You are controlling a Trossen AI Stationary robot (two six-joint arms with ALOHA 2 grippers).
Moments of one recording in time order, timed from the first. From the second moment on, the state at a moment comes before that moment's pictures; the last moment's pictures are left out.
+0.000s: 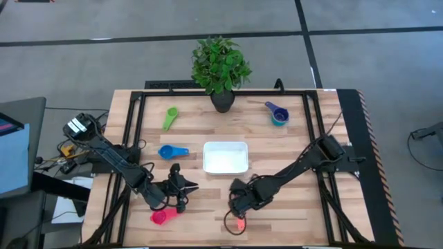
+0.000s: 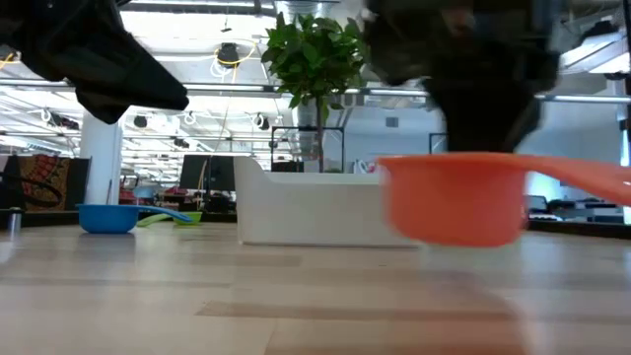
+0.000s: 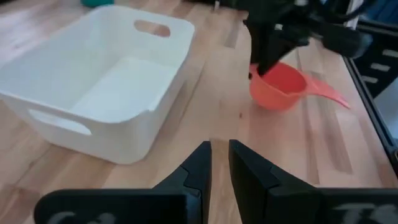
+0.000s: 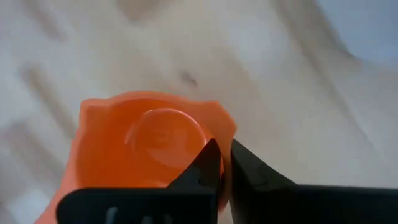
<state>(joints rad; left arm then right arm) -0.71 1.45 0.57 0.41 -0.82 -0.53 0.50 2.02 1.49 -0.88 0.21 1.10</state>
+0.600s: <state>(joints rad) -0.71 1.45 0.57 0.41 -0.82 -0.50 0.62 2.00 1.38 -1.08 0.13 1.50</state>
